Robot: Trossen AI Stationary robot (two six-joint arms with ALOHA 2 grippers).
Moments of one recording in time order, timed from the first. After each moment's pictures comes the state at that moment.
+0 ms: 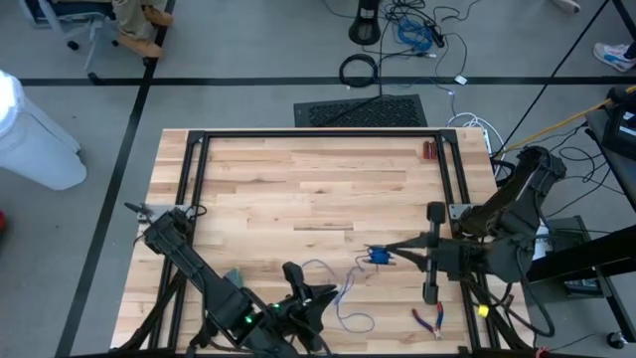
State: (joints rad) left arm -0.72 2.06 2.10 -0.74 -1.08 -0.09; right arm 0.86 1.21 1.34 -0.29 0.99 -0.14
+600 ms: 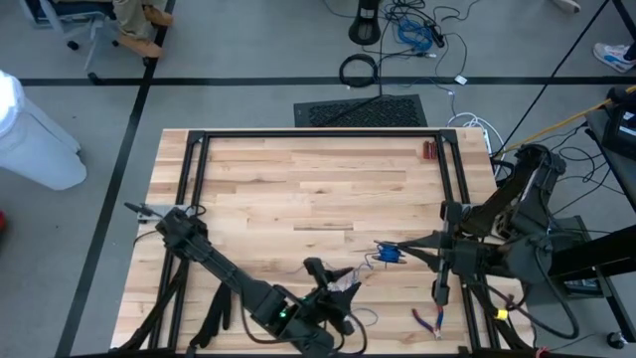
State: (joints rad) left arm -0.62 2.19 2.10 -0.56 -1.11 -0.20; right arm 0.94 1.19 1.34 -0.26 1.10 -0.24
